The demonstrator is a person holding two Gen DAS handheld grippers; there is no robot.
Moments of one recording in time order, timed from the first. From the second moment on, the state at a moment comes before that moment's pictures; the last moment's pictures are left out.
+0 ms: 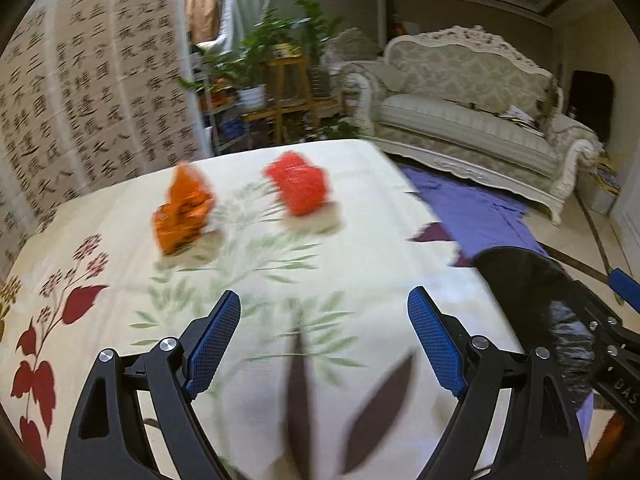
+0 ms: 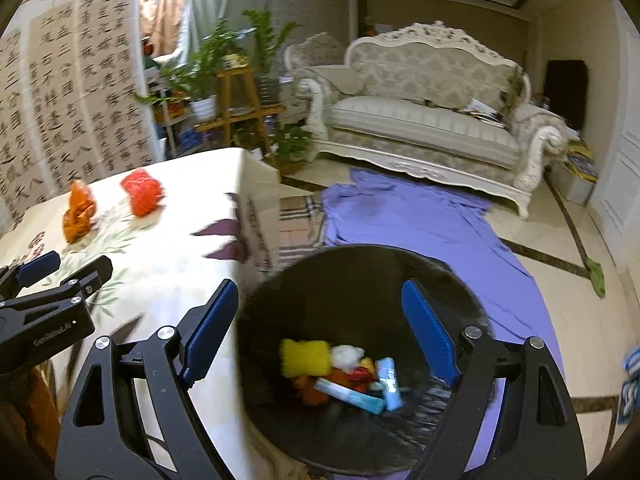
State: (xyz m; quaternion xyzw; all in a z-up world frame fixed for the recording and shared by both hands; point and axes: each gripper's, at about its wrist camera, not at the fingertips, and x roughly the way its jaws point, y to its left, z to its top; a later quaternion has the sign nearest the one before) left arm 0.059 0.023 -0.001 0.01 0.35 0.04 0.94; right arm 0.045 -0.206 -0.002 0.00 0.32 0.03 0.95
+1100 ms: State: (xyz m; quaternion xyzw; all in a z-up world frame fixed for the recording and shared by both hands) left arm 0.154 0.160 -0.027 -0.04 0.42 0.12 0.90; right arm 0.196 -0.029 -0.023 -0.09 0.40 0.16 0.90
